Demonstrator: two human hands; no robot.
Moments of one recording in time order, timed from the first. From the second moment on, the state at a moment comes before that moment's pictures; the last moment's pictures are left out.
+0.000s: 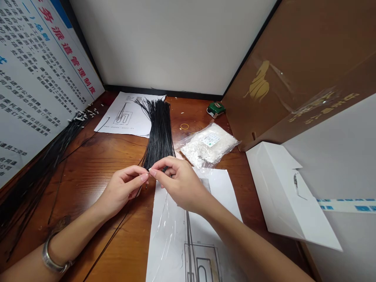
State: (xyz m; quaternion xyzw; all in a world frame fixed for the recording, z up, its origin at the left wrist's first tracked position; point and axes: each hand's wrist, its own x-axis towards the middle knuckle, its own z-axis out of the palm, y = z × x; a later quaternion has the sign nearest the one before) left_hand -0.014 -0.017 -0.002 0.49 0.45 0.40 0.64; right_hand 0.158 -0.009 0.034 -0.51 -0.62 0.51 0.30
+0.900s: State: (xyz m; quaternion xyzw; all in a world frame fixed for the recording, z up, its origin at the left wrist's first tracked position) left_hand -0.013 -0.017 -0.004 0.47 0.46 0.38 0.65; right_hand 0.161 -0.005 0.030 -0.53 -0.54 0.55 0.36
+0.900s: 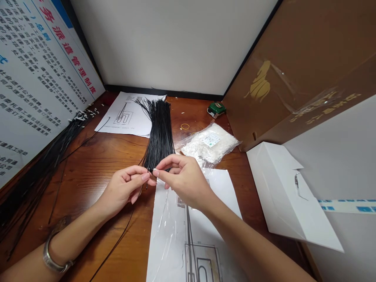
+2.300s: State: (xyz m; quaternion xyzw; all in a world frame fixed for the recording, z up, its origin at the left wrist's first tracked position) left_hand -0.013 -0.018 -0.004 0.50 0.43 0.35 0.67; right_hand 0.161 -0.006 0.025 -0.47 -0.59 0.53 0.39
